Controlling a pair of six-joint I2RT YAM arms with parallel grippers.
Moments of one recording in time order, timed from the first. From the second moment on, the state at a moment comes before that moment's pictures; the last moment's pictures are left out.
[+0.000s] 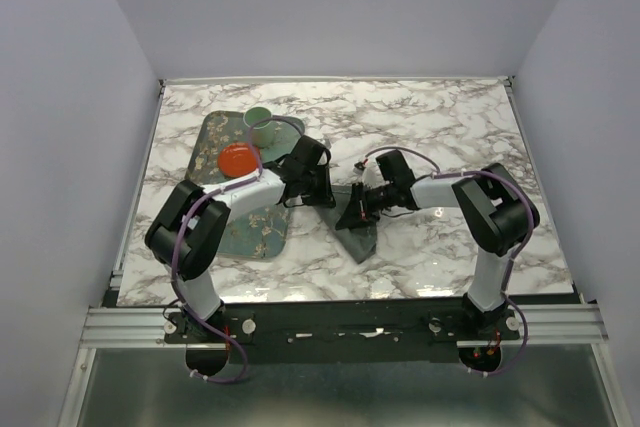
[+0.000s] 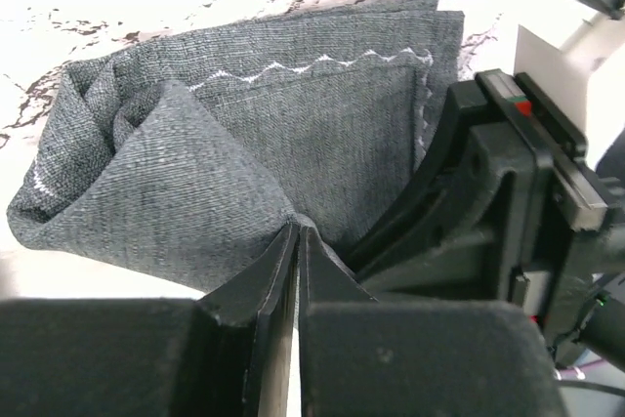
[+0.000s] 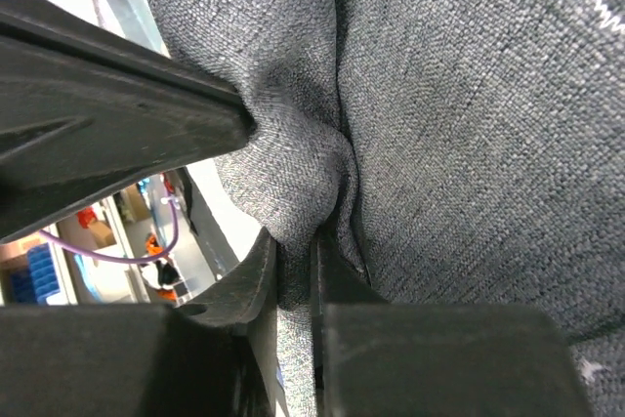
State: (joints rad) left arm -0.63 1.74 1.08 -0.25 0.21 -0.62; right arm 0.50 1.90 0.88 0.07 -0.84 0.57
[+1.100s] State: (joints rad) left arm -0.61 1.79 1.02 -0.09 0.18 -0.63; right arm 0.84 1.64 1.05 -0.36 -0.05 0.27
